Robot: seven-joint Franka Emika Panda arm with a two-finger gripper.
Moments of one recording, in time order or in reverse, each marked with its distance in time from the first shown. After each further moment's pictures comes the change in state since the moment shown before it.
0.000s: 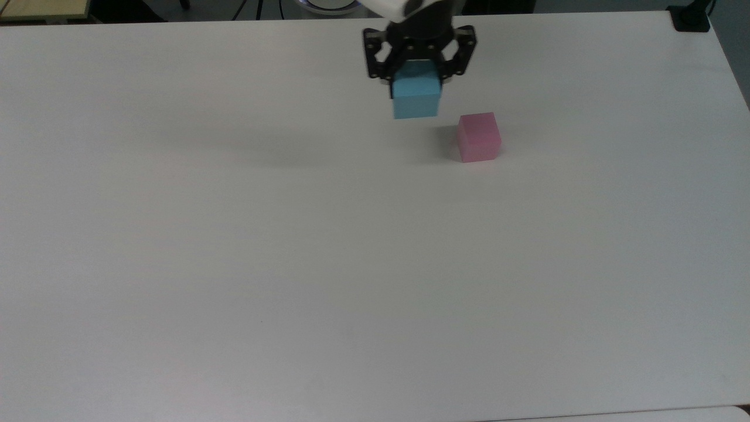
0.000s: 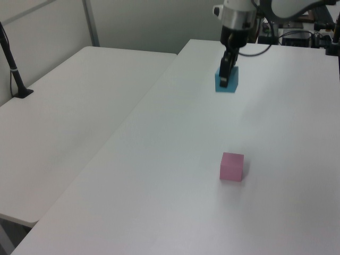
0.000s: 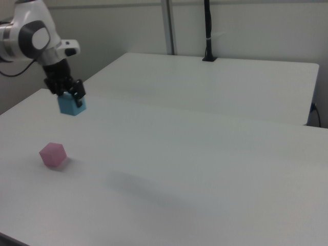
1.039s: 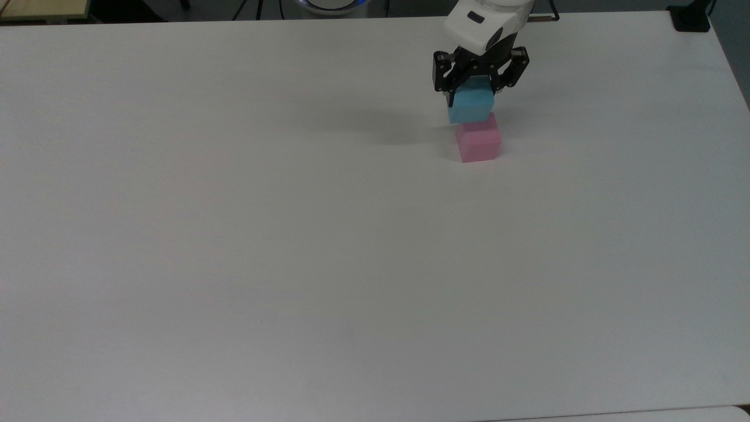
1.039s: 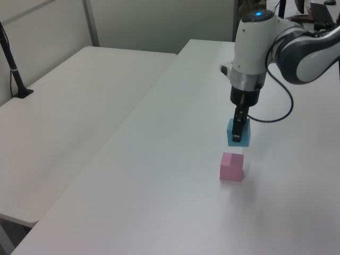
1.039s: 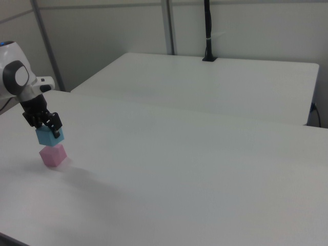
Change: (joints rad) arm 0.033 0.016 0.170 -0.248 -0.064 0.201 0.194
